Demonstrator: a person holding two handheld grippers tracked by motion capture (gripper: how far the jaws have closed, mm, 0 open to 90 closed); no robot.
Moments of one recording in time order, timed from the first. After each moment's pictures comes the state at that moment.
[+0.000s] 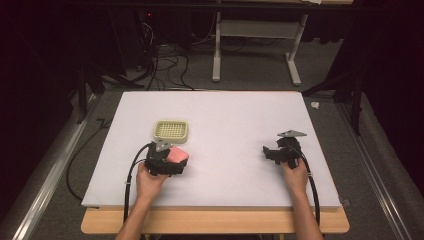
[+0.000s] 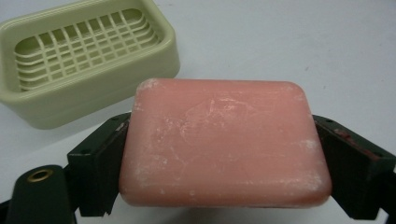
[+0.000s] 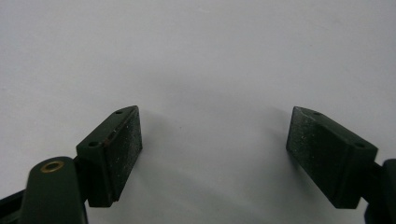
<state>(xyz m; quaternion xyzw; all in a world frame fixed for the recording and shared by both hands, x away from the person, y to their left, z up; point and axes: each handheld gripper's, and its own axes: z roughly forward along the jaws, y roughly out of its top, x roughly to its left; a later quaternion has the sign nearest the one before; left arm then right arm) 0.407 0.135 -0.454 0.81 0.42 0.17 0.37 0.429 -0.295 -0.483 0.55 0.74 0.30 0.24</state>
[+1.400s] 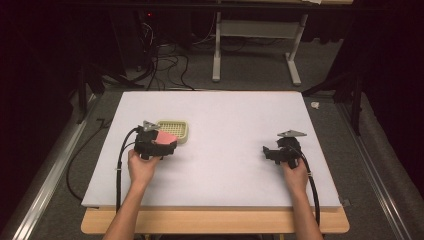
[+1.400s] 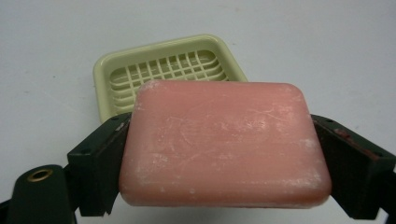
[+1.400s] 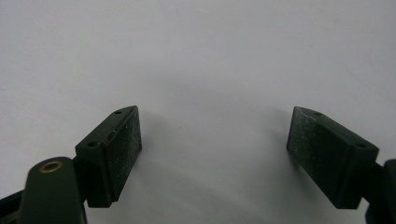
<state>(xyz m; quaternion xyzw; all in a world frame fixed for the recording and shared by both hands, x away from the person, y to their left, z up) 0.445 0.156 -0.422 0.77 0.48 0.18 0.37 0.429 -0.295 -0.483 0.55 0.74 0.30 0.24</state>
